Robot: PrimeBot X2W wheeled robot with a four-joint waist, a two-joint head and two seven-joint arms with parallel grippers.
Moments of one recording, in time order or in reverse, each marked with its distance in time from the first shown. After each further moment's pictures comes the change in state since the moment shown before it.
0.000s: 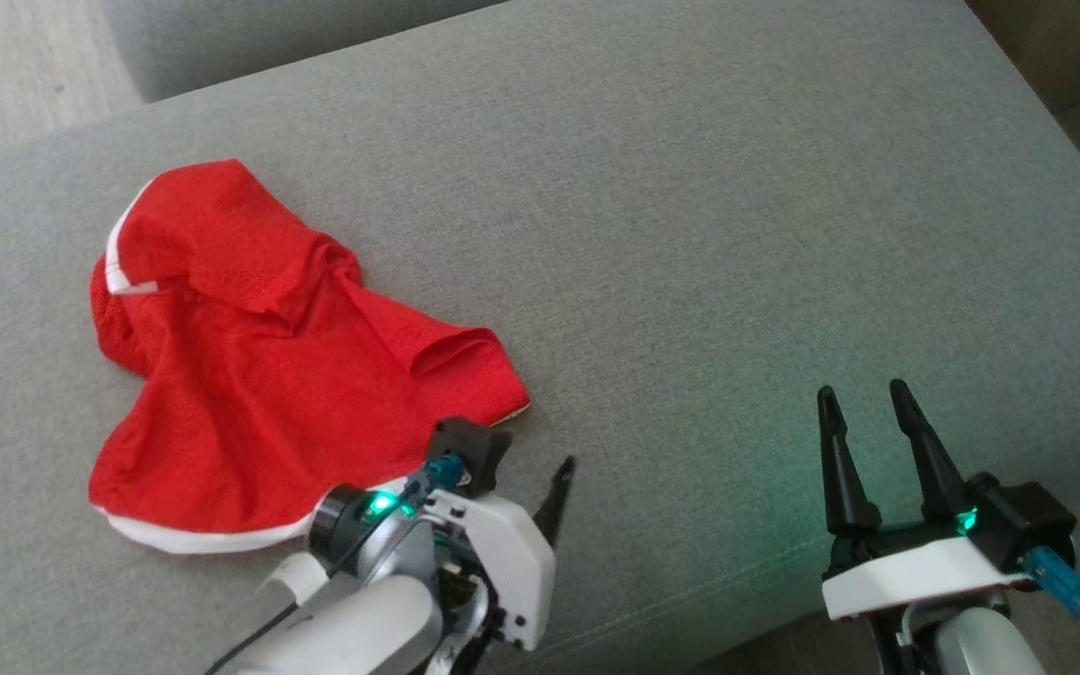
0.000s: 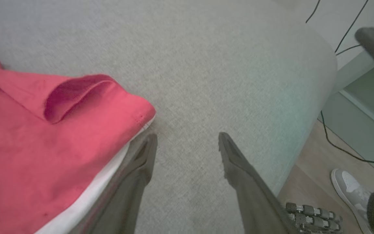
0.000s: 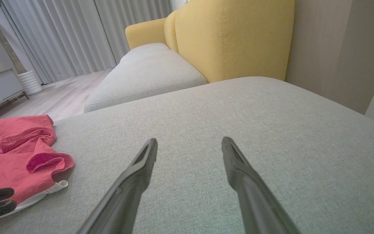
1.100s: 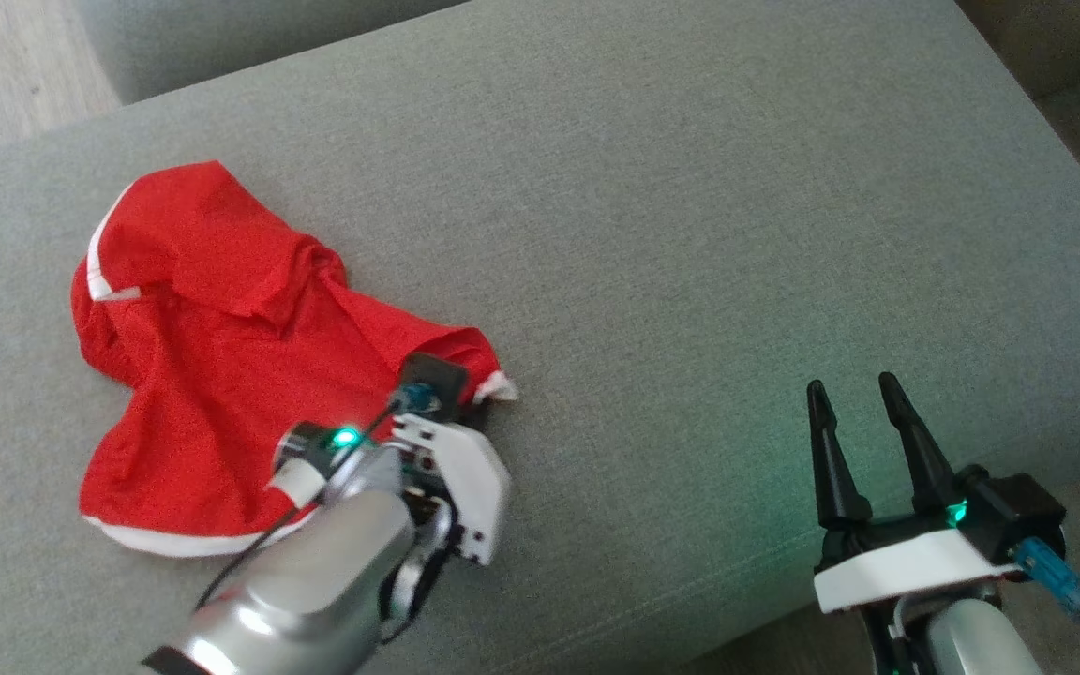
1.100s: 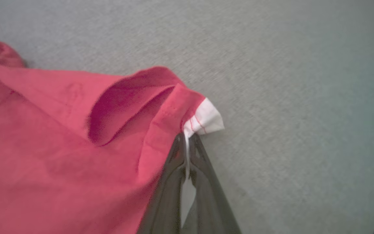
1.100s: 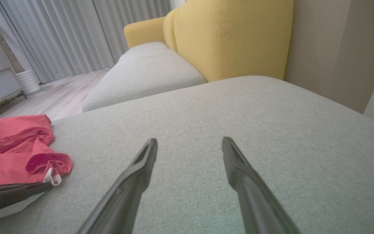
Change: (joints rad) left arm -0.156 -0.111 0.007 0.477 -0.019 -0.194 -0.062; right arm -0.021 0.000 0.016 0.014 0.000 0.000 0.000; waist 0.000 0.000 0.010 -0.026
